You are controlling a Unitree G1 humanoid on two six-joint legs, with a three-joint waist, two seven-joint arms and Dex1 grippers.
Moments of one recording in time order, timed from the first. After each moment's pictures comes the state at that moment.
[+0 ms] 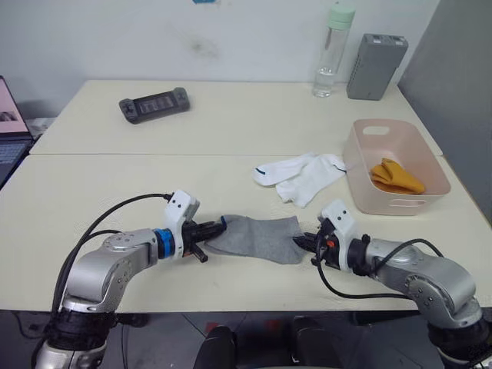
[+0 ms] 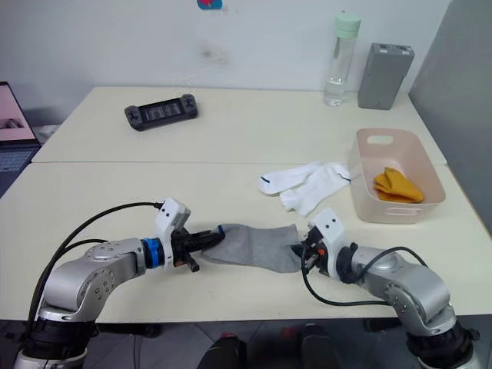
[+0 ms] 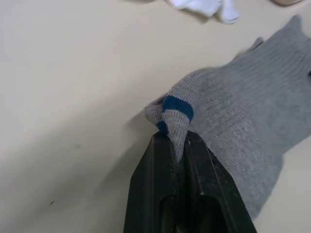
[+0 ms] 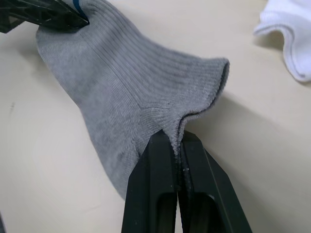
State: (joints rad) left arm -0.20 0.63 0.03 -0.26 -0.52 0.88 -0.71; right arm -0.22 -0.55 0.14 -0.55 0.63 1.09 0.39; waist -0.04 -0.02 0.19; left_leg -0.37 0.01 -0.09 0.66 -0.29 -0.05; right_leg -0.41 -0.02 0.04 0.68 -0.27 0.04
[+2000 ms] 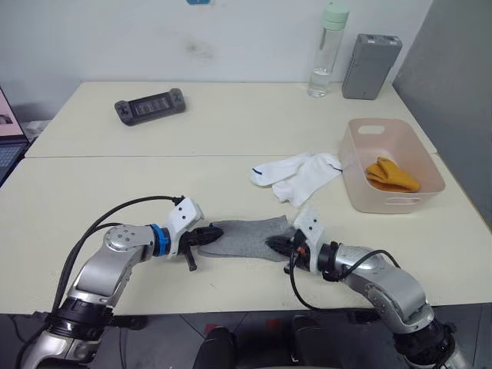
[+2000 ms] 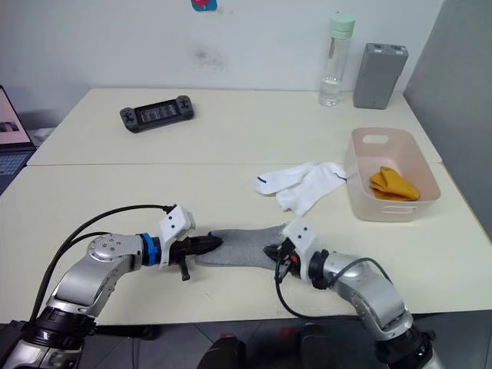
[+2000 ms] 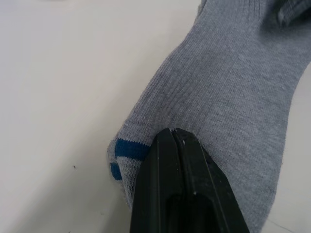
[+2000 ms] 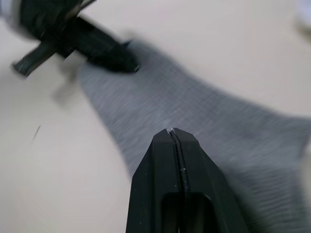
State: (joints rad) left arm -0.22 0.72 -0.10 -0.07 -0.26 0.41 -0.99; right arm -0.22 -0.35 0.27 -0.44 0.37 0.76 0.49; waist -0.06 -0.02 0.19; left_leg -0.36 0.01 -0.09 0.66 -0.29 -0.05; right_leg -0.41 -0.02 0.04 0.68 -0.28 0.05
